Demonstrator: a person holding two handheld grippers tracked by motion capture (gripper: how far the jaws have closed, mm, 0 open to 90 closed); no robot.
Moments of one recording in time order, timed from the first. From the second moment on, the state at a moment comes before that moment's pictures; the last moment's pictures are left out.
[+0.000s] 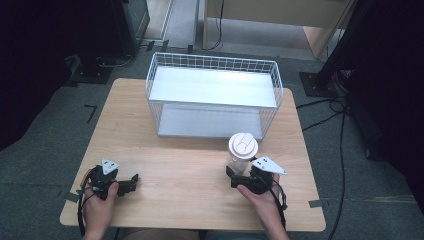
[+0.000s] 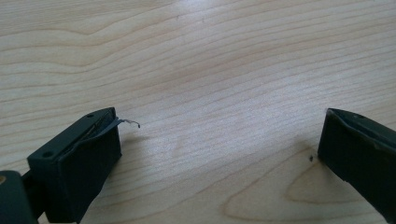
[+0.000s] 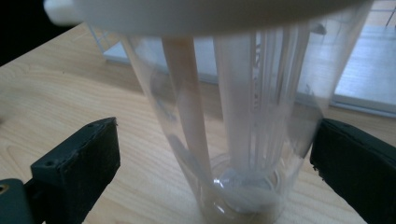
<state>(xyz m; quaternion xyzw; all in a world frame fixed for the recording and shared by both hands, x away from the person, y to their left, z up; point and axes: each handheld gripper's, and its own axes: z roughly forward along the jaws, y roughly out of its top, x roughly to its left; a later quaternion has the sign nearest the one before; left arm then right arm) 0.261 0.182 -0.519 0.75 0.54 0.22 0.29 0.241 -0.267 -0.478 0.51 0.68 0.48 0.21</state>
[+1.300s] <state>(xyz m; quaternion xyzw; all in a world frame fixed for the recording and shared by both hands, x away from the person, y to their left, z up) 0.261 0.182 -0.519 0.75 0.55 0.22 0.29 0.251 -0.253 -0.457 0.49 0.64 0.51 0.30</state>
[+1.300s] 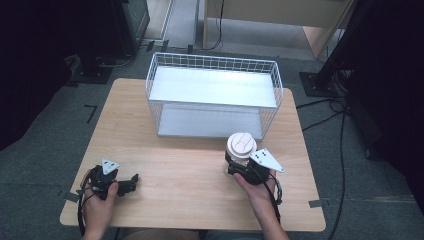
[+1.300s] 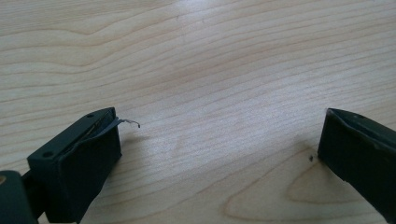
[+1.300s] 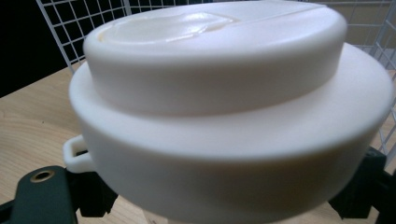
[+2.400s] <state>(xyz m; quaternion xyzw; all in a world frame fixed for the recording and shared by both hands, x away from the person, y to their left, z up) 0.261 0.182 -0.519 0.75 0.54 0.22 0.29 0.251 -0.246 -0.391 0.45 0.60 0.56 0.36</state>
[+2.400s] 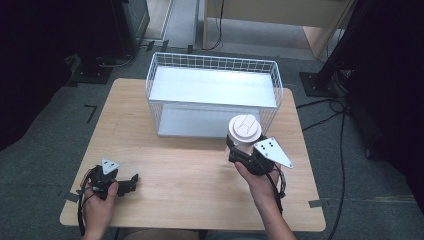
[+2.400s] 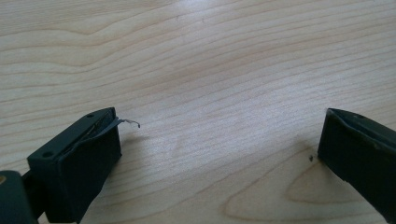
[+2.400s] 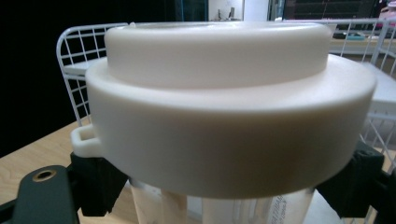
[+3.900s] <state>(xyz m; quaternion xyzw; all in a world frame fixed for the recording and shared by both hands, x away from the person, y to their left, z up) 0.261 0.182 -0.519 0.75 0.54 0.22 0.29 0.300 -0.241 -0.291 0.41 0.54 0.58 0.45</state>
